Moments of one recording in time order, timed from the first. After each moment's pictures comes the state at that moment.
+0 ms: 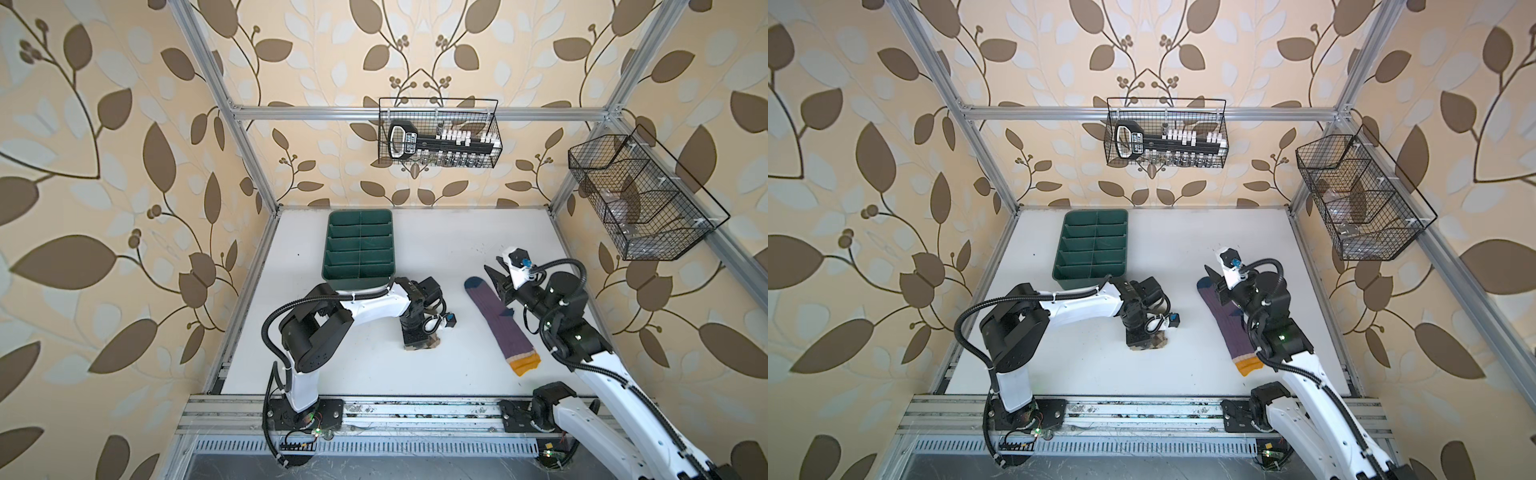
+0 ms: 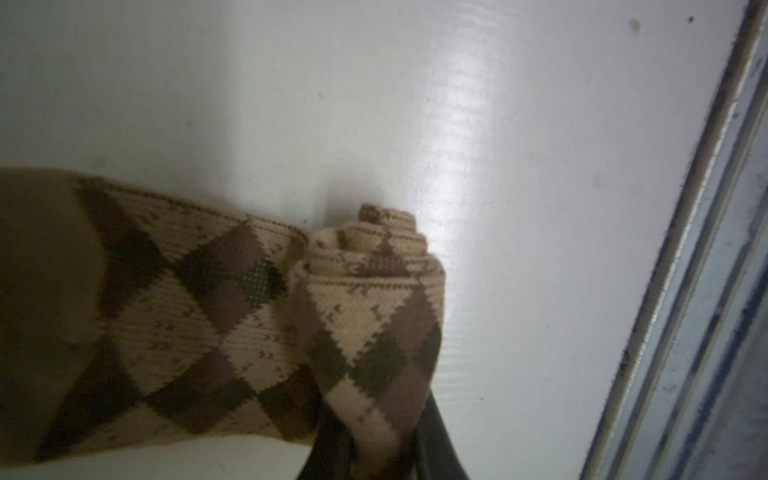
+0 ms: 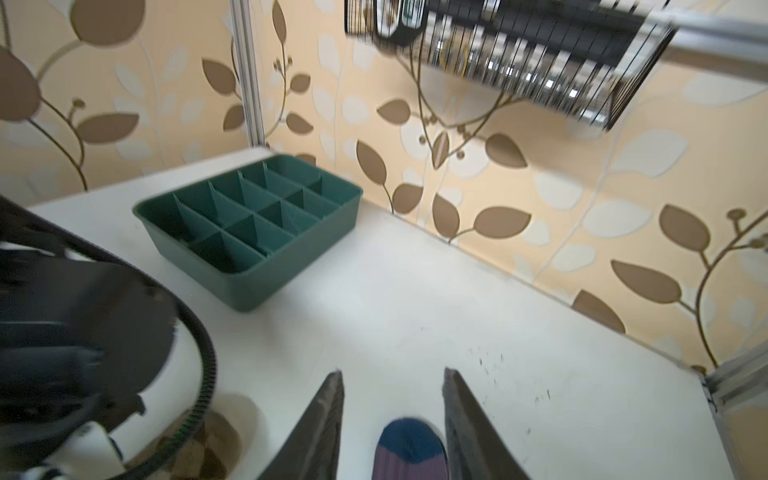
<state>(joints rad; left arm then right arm) -0.87 1.90 1.27 -0.86 0.31 0.49 0.26 0.71 0.58 0.02 -0.21 -0.23</state>
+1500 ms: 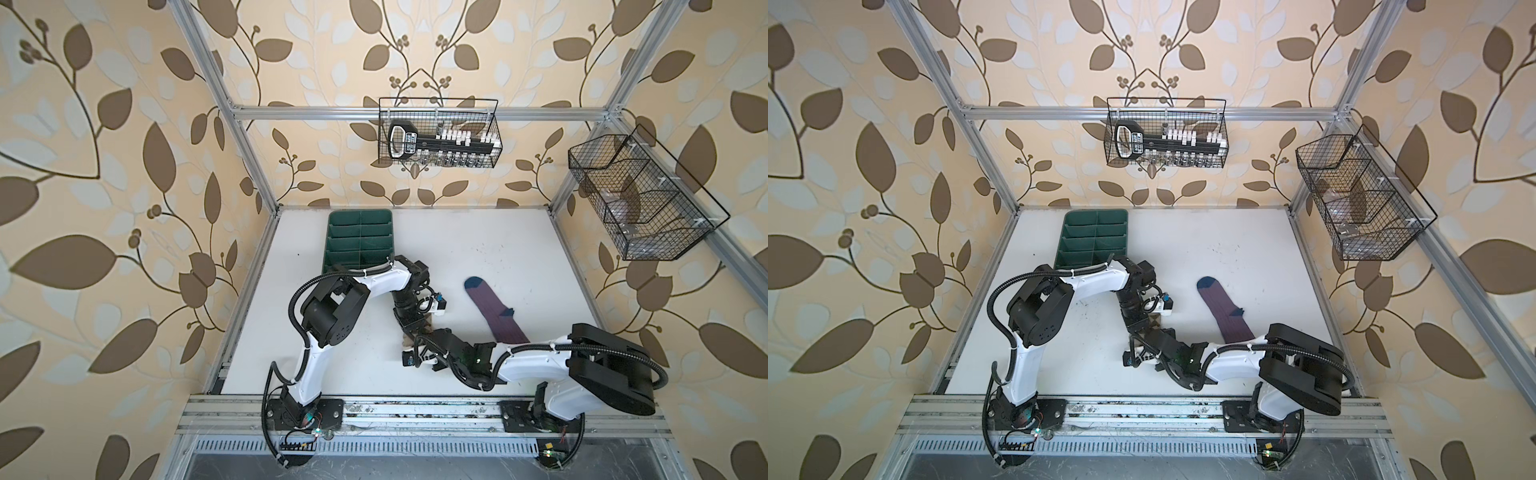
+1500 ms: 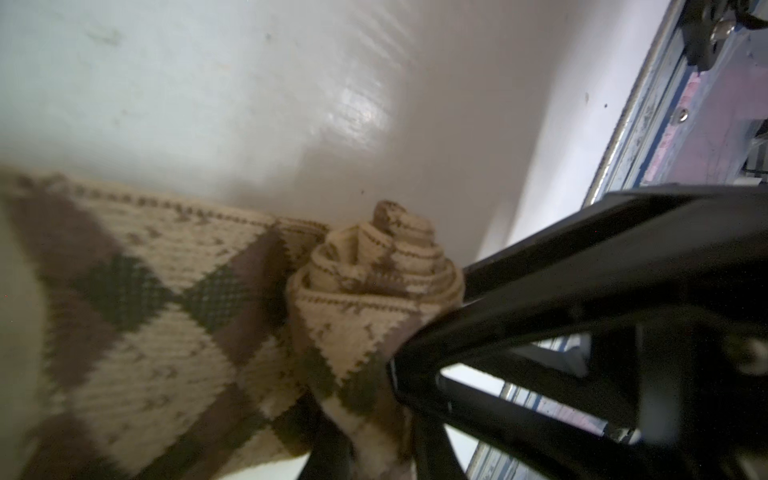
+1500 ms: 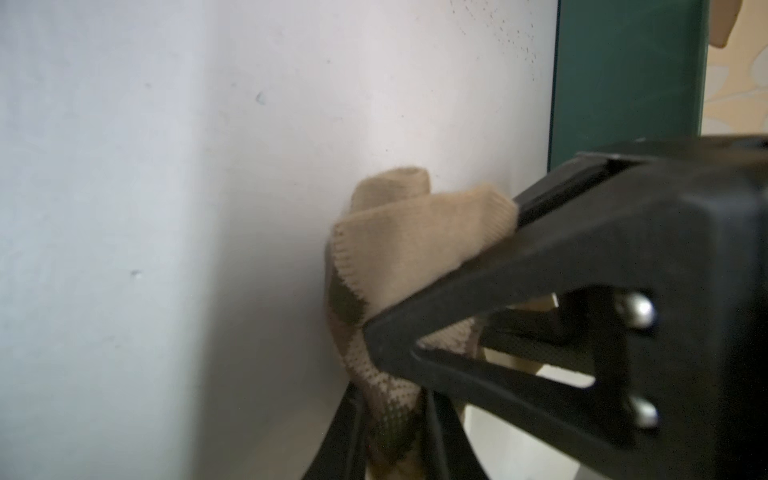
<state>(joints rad) -0.72 2.09 1.47 -1.11 0.55 0.47 1.12 1.51 0.50 0.20 0.40 -0.83</state>
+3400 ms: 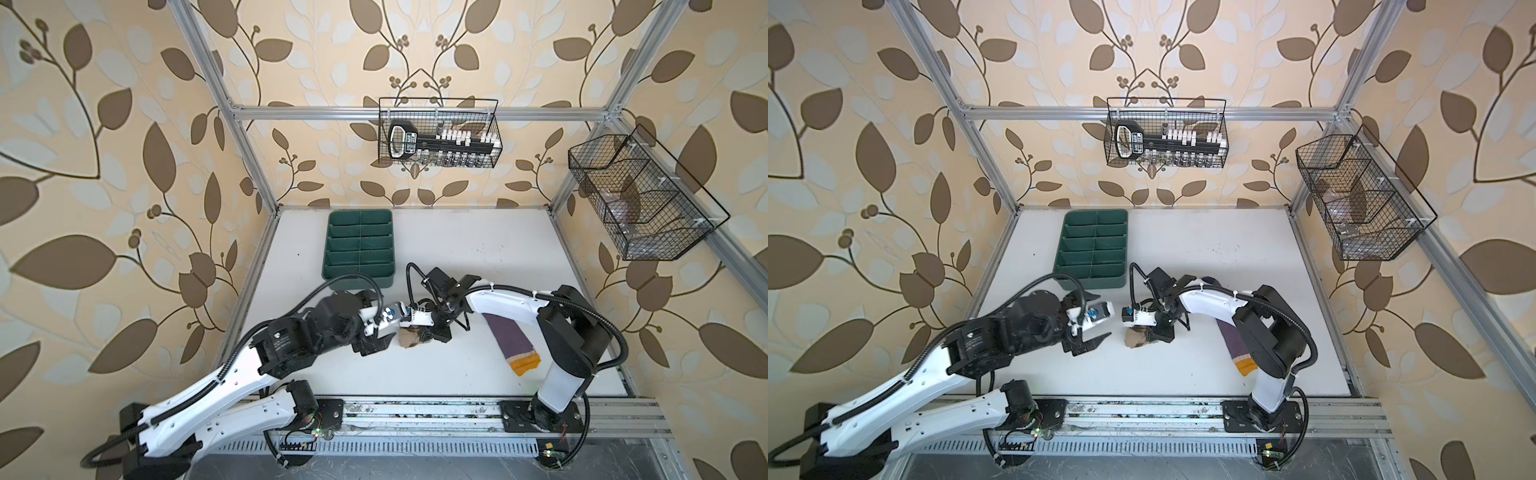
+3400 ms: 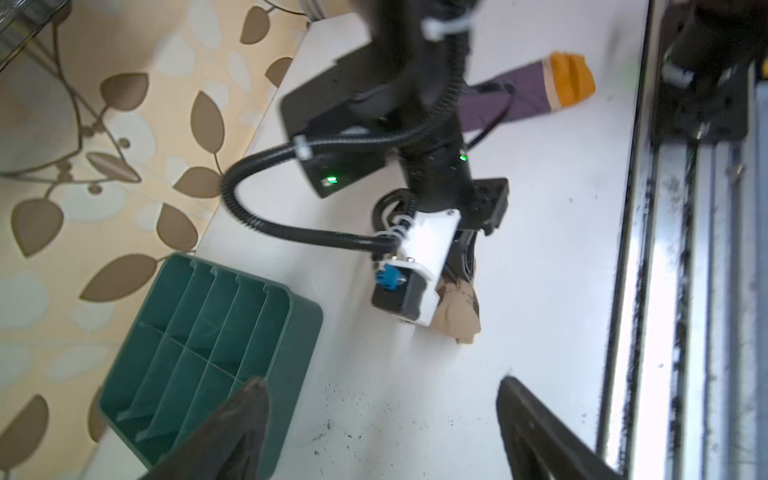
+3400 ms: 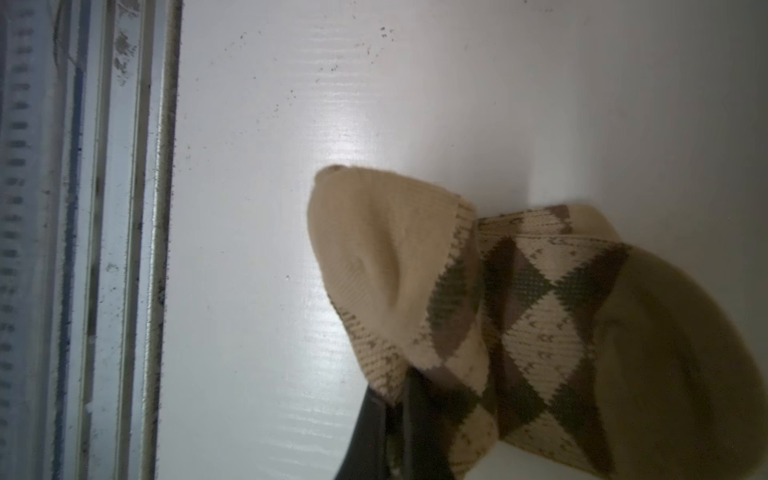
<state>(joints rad) -1.04 0.83 0.89 -0.72 -0.13 0.47 0.72 1.80 1.11 -0.70 -0.46 -0.78</state>
